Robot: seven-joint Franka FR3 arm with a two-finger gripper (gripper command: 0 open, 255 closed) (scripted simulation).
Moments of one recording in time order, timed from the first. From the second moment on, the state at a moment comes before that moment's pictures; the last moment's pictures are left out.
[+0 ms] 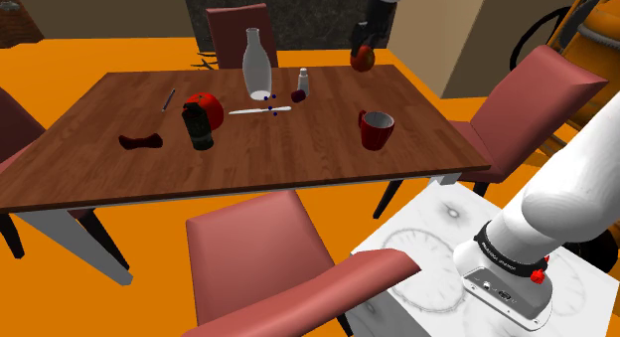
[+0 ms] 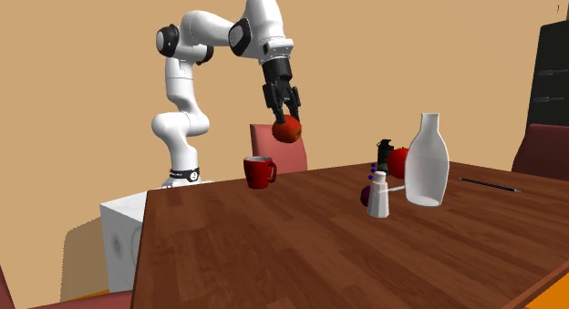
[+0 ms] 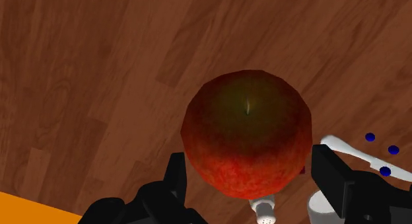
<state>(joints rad) -0.03 -0.02 -0.16 -1.93 0.07 2.17 -0.25</state>
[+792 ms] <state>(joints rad) 0.00 -0.45 -0.06 -2.35 0.00 2.17 -0.09</state>
